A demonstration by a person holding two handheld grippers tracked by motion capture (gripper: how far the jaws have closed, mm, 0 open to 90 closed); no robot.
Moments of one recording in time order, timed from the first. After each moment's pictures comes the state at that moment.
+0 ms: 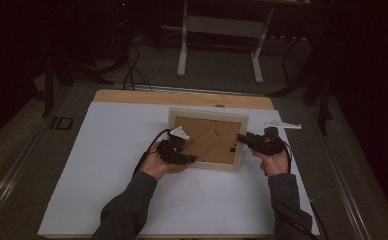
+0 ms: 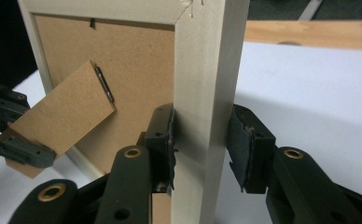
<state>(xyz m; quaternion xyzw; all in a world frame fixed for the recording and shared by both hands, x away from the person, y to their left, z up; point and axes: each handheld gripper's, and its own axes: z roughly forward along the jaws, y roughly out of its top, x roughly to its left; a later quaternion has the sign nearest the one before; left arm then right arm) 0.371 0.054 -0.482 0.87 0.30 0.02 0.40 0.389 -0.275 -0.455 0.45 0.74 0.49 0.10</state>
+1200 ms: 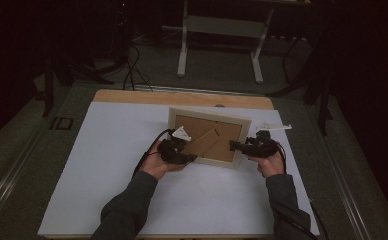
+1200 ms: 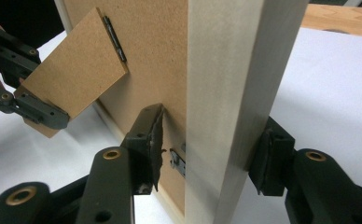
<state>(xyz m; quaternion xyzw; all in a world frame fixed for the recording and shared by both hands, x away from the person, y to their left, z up) 0.370 0.052 -0.478 0.88 0.28 0.05 0.39 0.393 -0.264 -0.471 0.39 0.78 0.48 0.07</state>
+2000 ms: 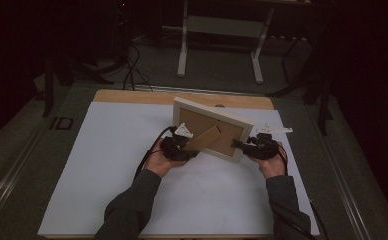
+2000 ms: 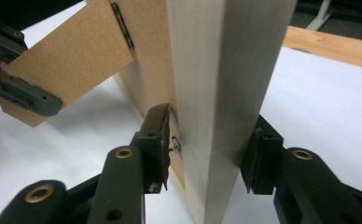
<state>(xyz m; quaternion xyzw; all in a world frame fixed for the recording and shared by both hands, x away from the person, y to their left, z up) 0.377 0.045 -0.478 0.87 0.29 0.08 0.40 0.383 -0.262 -0.467 0.38 0.78 0.47 0.15</state>
